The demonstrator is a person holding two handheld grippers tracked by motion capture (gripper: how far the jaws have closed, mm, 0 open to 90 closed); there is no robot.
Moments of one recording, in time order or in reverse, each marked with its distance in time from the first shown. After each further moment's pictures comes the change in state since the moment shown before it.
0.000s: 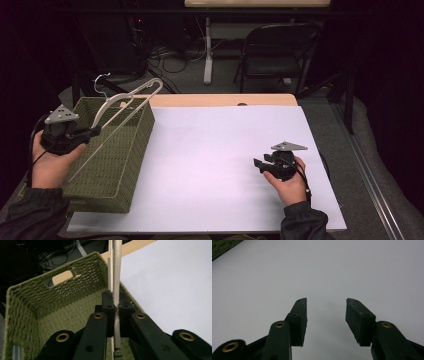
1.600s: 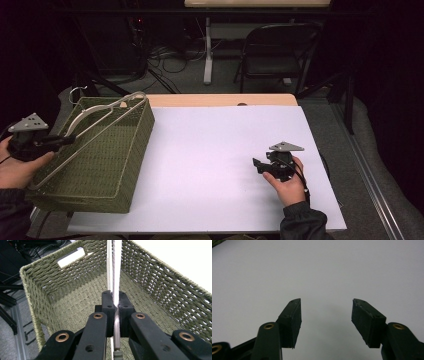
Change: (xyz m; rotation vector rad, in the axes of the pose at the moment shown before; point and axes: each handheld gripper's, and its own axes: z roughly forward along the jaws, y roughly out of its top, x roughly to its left) left arm 0.072 -0.050 -0.010 0.038 -0.079 0.078; right arm 0.002 -0.001 0.006 -0.013 -0.062 -0.033
